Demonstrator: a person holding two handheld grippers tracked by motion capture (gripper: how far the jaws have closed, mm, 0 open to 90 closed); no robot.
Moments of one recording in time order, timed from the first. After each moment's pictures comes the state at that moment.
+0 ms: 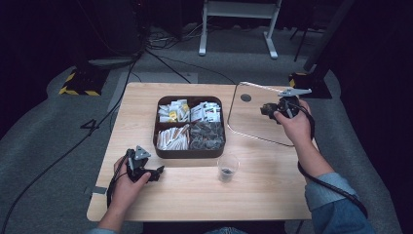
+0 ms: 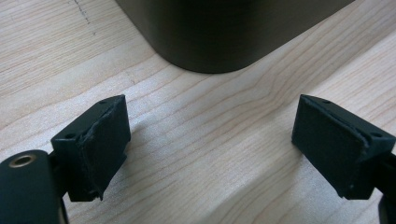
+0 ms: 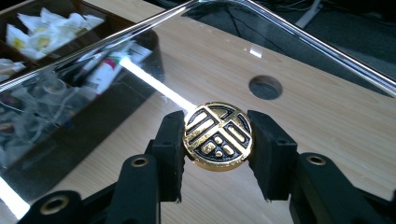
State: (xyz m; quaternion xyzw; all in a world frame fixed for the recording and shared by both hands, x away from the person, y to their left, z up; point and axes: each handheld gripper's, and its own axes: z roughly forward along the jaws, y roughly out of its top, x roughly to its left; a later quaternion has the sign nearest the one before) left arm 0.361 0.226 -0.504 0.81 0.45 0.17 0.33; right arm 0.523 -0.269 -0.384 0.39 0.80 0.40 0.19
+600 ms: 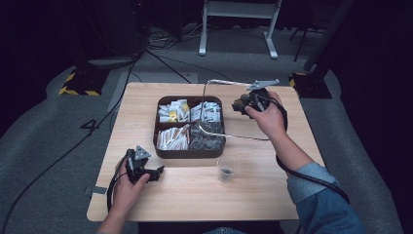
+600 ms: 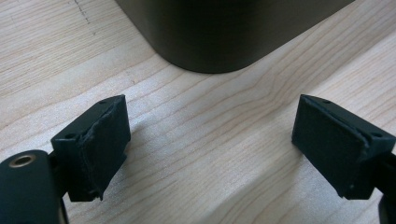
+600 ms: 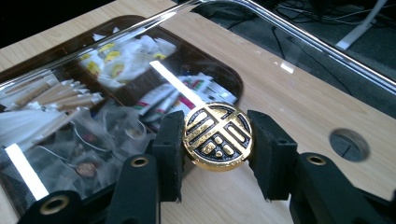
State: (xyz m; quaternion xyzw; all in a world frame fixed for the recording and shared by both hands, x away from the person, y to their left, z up) left arm 0.361 0.226 -0.504 0.81 0.45 0.17 0.33; right arm 0.529 -0.173 -0.363 0.33 0.84 0.41 0.16
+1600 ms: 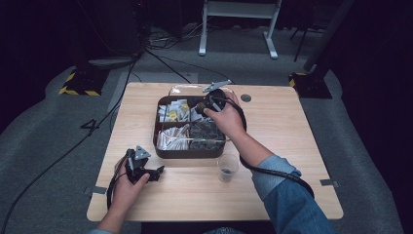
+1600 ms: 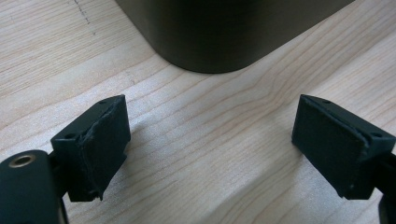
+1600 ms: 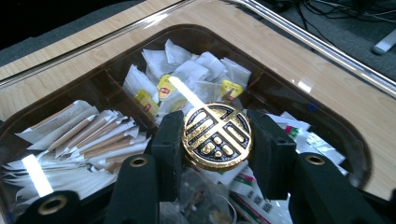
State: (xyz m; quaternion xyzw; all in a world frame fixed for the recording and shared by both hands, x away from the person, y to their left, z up) left arm 0.361 0.226 -0.504 0.81 0.46 0.17 0.33; right arm 0.534 -0.051 -0.382 0.30 0.86 0.39 0.14
